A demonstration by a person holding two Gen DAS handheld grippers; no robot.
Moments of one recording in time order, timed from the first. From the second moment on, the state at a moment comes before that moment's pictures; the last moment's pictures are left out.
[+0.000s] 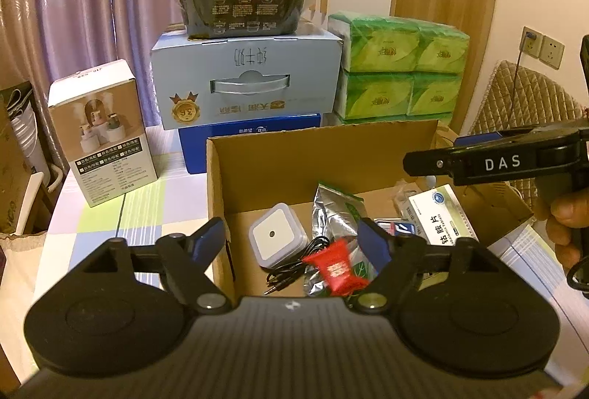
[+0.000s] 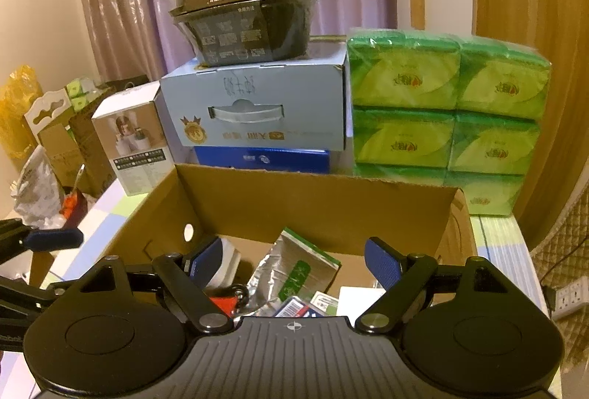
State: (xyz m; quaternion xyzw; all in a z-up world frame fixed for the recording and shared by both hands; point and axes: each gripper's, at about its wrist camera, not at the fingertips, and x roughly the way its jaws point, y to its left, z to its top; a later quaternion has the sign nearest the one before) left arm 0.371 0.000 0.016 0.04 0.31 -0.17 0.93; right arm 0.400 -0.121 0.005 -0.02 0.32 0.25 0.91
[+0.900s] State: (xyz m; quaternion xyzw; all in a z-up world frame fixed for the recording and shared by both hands) left arm 0.328 0.002 0.059 0.02 0.33 -0.11 0.94; right arm 0.345 -0.145 0.056 -0.05 0.34 0.24 0.91
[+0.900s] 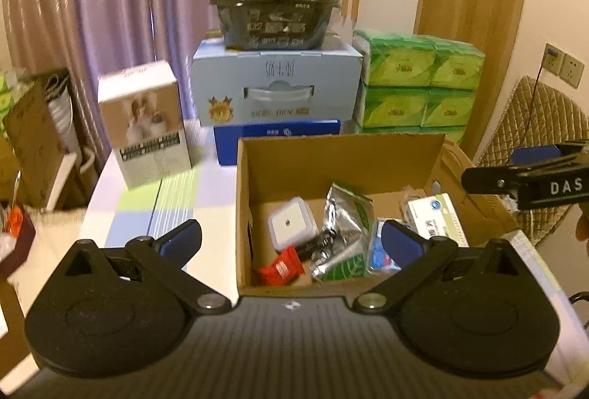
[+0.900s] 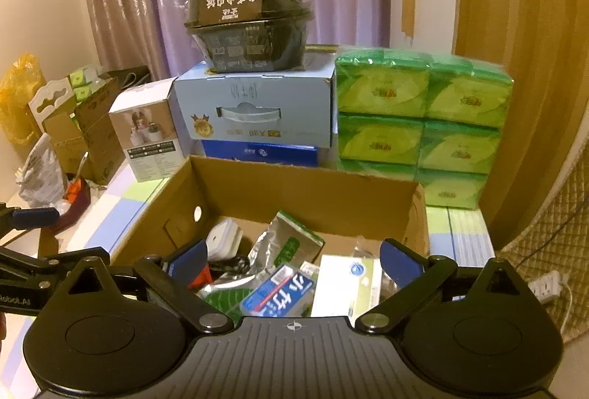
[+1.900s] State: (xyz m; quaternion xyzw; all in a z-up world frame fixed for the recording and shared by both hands) left arm 0.213 -0.010 0.104 0.01 0.35 -0.11 0.93; right arm 0.230 -0.193 0.105 -0.06 0.35 0.23 0.91
